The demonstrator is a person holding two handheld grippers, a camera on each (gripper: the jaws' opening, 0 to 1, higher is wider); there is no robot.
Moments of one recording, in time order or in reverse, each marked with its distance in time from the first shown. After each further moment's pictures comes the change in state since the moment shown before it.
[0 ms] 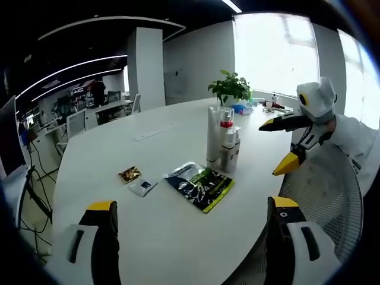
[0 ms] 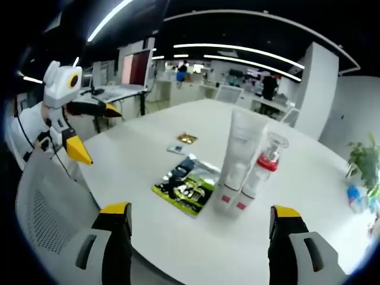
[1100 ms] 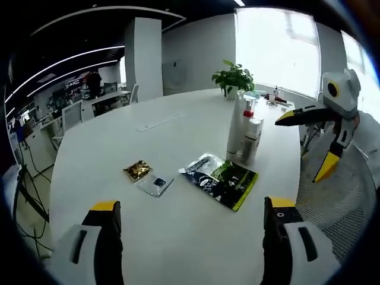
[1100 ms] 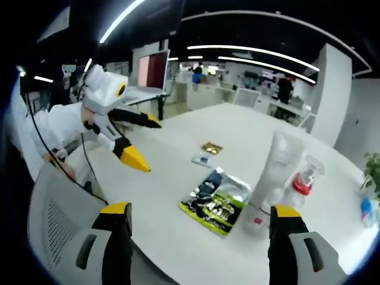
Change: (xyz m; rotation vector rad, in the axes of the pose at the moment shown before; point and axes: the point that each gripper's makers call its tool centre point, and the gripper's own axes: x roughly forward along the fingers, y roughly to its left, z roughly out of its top) left arm 0.041 0.062 -0.012 0.003 0.069 -0.020; right arm 0.023 0.053 0.034 -0.045 -0.017 0.146
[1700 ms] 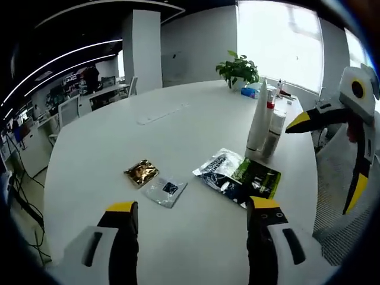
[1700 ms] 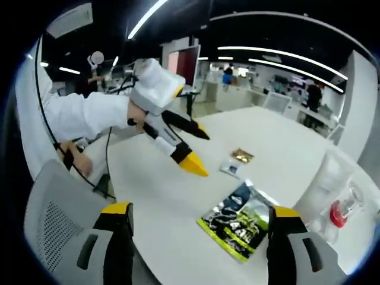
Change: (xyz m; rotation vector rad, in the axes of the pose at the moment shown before) left arm 0.057 0.030 0.000 0.013 0.053 -0.014; right arm 0.045 0.025 0.009 -0.077 0.009 0.177
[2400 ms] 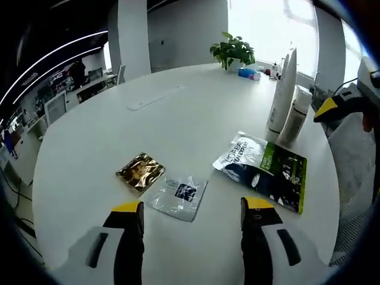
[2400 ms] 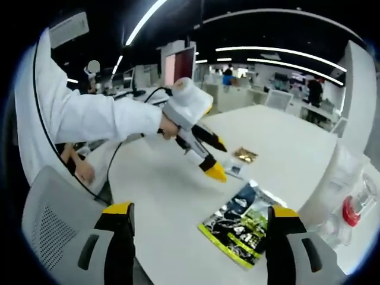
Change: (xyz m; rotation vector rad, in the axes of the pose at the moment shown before) left arm 0.061 0.035 -0.020 0.042 0.096 -0.062; right arm 0.013 -0.002 -0.001 0.044 -0.023 0.042
